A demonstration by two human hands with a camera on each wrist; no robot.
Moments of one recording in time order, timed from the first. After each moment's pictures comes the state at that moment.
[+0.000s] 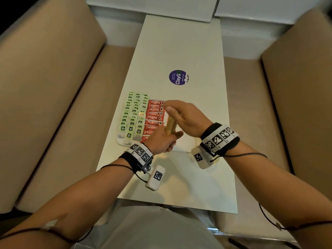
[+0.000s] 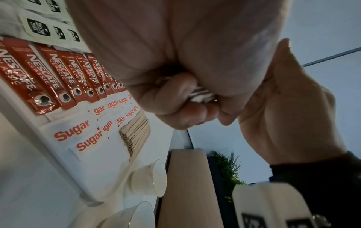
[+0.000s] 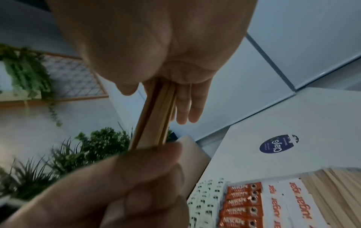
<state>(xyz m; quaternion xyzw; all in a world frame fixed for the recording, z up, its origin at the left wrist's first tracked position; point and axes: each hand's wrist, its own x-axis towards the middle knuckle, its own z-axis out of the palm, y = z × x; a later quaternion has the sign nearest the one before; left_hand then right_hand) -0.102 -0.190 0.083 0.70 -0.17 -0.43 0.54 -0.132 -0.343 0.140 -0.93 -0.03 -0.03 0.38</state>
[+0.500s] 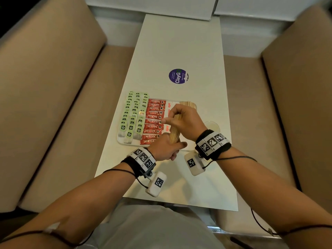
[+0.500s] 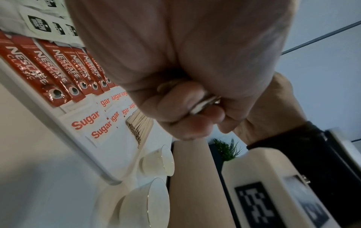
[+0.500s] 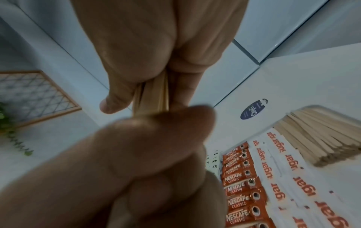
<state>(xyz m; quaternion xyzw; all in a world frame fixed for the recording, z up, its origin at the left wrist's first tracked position) -0.121 -0.188 0.070 0.73 -0.21 -0.45 0.47 -0.143 -0.330 0.110 -0.82 0.09 -0.07 0.55</state>
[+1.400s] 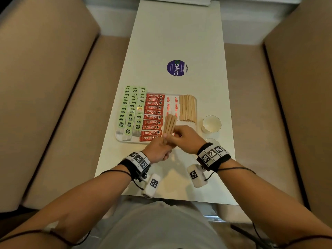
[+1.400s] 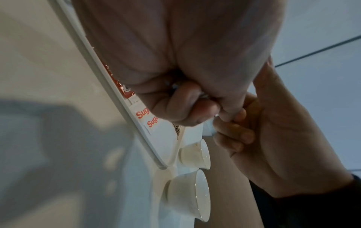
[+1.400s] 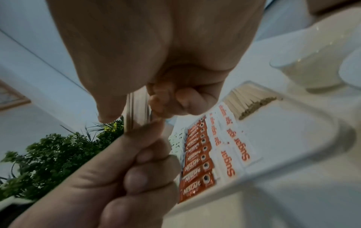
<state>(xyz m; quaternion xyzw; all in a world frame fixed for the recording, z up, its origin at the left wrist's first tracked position) -0.116 -0.172 0.028 0.70 -0.12 -0.50 0.50 -0.173 -0.324 0.046 -0.87 0.14 0.09 0.47</state>
